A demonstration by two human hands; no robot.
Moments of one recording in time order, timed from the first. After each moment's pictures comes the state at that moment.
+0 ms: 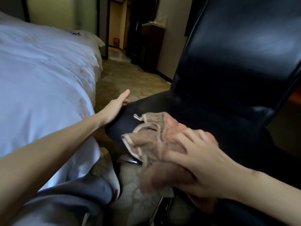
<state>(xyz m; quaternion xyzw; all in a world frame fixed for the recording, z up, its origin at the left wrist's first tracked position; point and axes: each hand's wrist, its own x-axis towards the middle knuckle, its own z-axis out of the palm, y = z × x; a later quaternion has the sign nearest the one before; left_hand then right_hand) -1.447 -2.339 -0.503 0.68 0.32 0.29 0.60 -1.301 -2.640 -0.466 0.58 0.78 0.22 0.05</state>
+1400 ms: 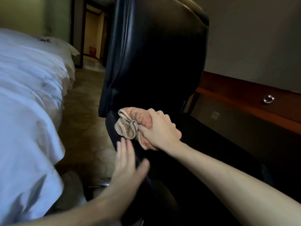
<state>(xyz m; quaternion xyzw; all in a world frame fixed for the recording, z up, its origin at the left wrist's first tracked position) -1.382 -2.486 -0.538 0.85 0.36 0.22 0.33 -1.252 -2.496 -0.455 0.82 0.51 0.13 -0.20</state>
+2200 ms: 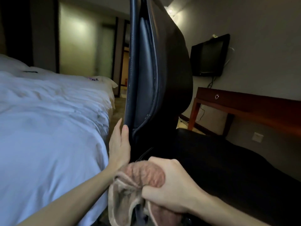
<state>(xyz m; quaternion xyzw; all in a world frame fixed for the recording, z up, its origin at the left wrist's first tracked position) -1.447 -2.368 -0.491 0.61 0.30 0.62 0.39 -1.368 -2.573 -0.437 0.66 0.68 -0.04 -0.32</state>
